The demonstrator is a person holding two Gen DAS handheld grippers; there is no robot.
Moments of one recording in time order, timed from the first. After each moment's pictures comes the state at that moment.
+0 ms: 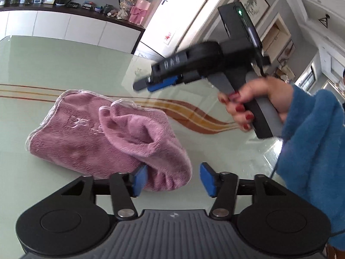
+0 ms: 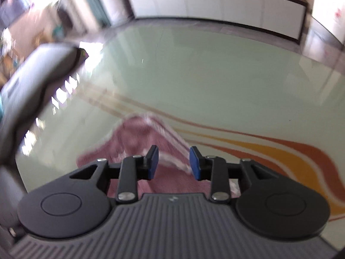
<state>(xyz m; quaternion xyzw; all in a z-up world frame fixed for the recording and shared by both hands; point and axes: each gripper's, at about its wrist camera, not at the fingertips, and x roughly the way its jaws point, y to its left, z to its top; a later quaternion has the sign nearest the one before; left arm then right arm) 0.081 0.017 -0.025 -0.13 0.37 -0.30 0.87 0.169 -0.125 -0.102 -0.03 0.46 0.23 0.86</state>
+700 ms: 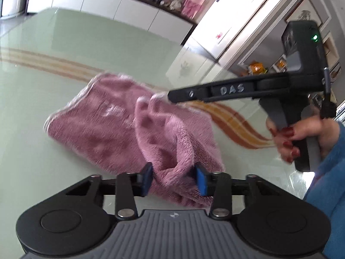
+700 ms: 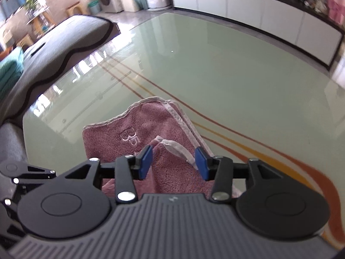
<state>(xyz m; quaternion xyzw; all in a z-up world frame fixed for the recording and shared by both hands) 0.109 0.018 -0.044 -0.18 0.44 -0.18 0.86 0.178 -0.108 -0.111 -0.11 0.43 0.33 0.83</state>
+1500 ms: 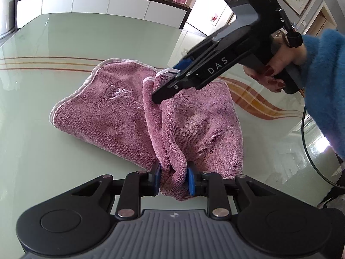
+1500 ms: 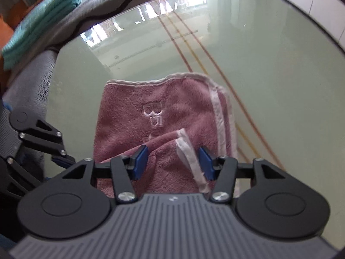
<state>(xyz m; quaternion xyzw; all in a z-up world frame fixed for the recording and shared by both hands) 0.101 0.015 -0.061 -0.10 0.45 -0.19 0.87 0.219 -0.076 -0.143 -0.19 0.49 0.50 0.69</state>
